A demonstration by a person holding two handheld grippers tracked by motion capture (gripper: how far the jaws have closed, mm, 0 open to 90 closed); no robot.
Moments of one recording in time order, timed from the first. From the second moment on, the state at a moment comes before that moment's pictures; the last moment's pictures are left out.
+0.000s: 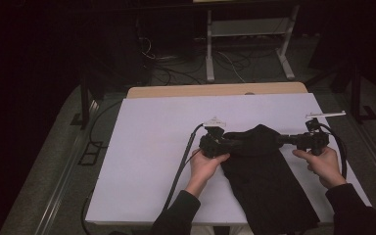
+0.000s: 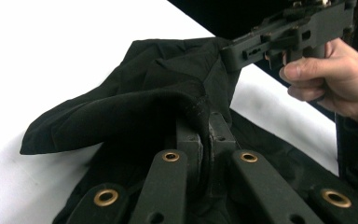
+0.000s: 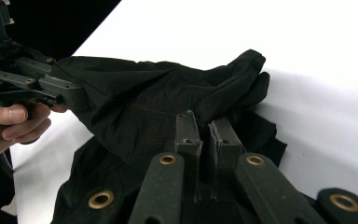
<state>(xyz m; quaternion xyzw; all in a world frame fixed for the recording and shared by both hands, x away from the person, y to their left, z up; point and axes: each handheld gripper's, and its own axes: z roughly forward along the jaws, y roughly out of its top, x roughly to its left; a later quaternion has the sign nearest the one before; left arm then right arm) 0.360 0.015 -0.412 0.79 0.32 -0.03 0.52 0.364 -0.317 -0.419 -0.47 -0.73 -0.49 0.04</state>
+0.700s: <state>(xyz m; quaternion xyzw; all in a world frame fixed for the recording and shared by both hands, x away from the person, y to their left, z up) 0.342 0.020 -0.435 0.80 0.32 -0.05 0.51 0.351 -0.319 -0.434 -0.47 -0.75 -0.46 0.07</state>
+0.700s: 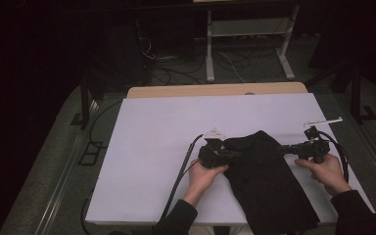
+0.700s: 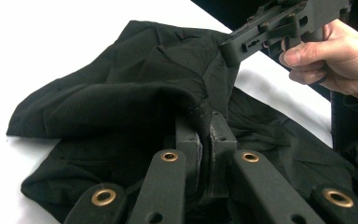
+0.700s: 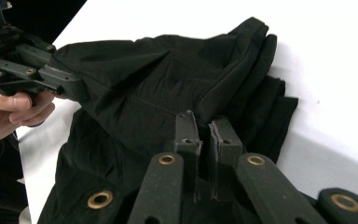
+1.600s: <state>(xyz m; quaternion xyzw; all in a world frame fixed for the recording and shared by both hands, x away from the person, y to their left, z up) 0.338 0.021 -0.461 0.81 0.32 -0.09 0.49 0.349 -0.318 -0.449 -0.48 -0.77 -0.40 0.11</state>
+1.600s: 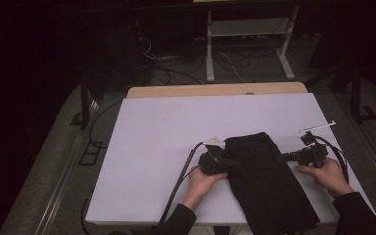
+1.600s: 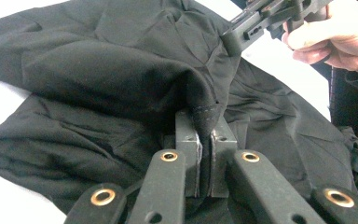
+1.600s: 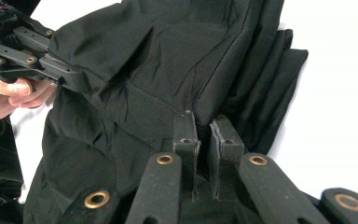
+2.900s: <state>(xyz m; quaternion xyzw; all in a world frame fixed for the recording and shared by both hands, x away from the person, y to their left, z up) 0.336 0.020 -0.460 0.81 0.31 -0.07 0.50 0.371 -0.299 -0.411 -0.45 -0.77 -0.46 0.01</state>
